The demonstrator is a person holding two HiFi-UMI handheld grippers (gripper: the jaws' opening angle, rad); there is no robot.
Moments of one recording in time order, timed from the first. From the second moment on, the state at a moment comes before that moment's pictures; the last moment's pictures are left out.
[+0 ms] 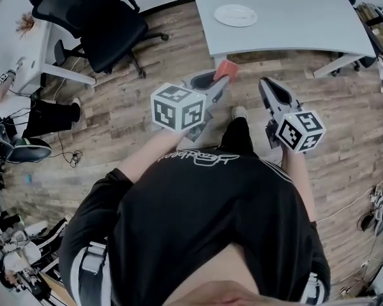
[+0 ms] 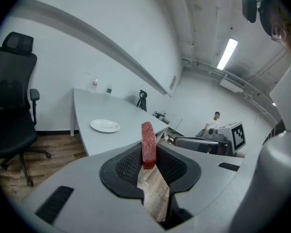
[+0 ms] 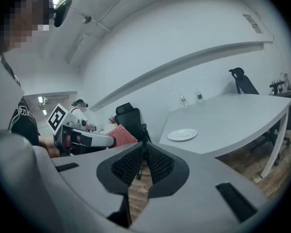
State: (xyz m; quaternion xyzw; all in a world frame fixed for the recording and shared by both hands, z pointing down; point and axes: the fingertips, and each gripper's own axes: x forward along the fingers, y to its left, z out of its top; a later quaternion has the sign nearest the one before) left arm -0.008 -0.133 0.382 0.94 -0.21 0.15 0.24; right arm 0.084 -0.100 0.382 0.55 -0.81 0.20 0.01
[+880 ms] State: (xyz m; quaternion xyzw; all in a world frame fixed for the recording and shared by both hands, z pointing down) left arm 0.120 -0.310 0.400 0.91 -0.29 0.15 0.27; right arm 0.212 -0.296 0.396 0.47 -0.85 0.23 0.04
